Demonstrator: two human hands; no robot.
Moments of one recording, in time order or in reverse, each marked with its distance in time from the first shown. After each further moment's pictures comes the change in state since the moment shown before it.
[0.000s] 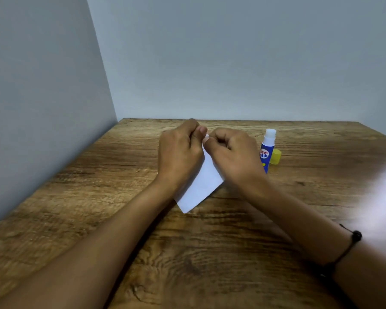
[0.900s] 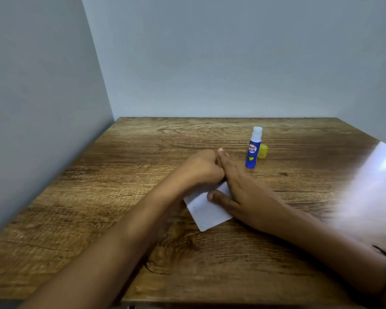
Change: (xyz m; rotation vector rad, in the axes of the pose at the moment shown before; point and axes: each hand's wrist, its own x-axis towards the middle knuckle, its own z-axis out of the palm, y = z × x) left_hand -0.005 0.046 -0.004 0.175 -0.934 -0.388; right_hand -0.061 0.024 -0.036 -0.427 -0.539 -0.054
